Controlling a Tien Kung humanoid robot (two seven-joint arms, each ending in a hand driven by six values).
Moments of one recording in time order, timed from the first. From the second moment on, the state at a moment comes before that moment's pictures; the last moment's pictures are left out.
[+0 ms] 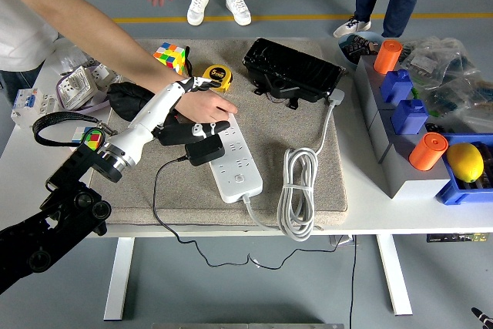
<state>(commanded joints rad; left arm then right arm) -0.43 0.32 -0.83 -1.30 1.55 0.26 -0.17 -0.02 -0.32 0.90 0.43 -0.58 -0.12 0.20</state>
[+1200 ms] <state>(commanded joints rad) -0.50 0.25 -0.71 -1.05 1.77 0.33 -0.10 -0.03 -0.32 0.90 0.43 -0.58 -0.12 0.20</state>
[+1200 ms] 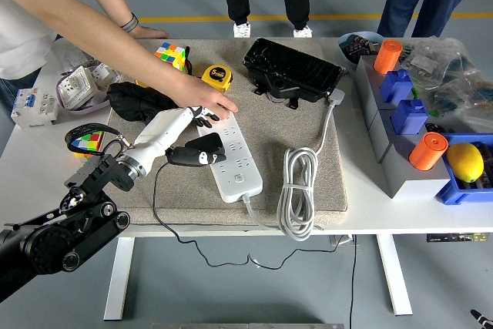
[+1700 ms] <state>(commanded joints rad) -0.51 0.25 -0.70 -0.99 1.76 0.33 -0.09 -0.03 -0.33 0.90 0.43 -0.59 -0.12 0.20</state>
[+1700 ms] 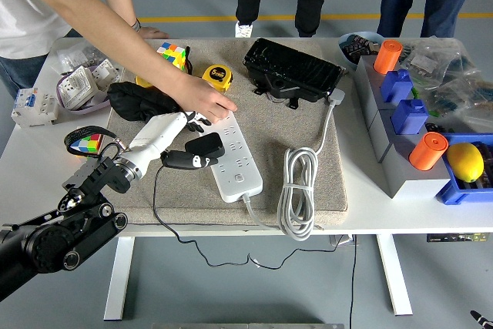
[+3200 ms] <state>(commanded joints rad) -0.51 0.40 -0.65 -1.56 1.60 -0.27 0.41 -0.04 -0.32 0.93 0.43 -0.60 -0.11 0.19</state>
